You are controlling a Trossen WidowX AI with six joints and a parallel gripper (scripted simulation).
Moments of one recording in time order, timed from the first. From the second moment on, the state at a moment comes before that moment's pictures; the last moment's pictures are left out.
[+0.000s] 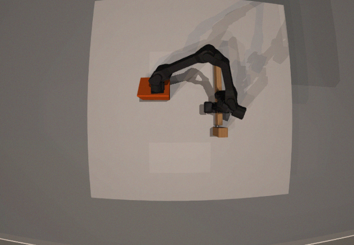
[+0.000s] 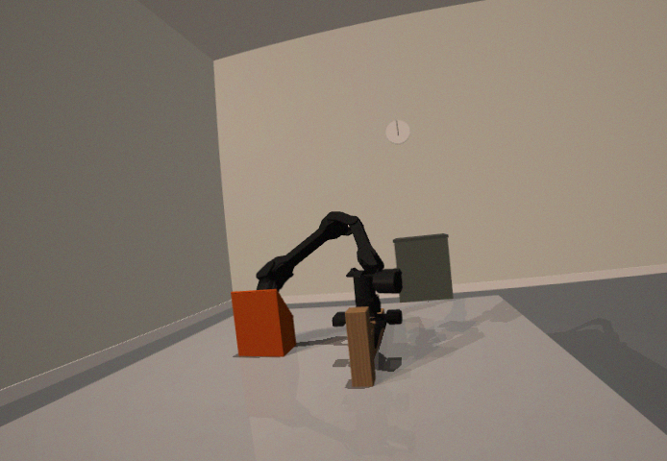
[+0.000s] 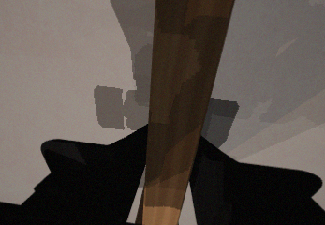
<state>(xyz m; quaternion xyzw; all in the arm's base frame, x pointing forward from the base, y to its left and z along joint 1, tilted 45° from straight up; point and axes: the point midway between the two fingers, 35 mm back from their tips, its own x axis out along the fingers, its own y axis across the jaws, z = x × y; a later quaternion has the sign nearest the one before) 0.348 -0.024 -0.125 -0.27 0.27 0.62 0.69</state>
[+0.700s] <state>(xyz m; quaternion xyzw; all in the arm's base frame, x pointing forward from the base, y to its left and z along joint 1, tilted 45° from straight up) 0.347 -0.025 -0.127 -0.27 0.27 0.62 0.69</state>
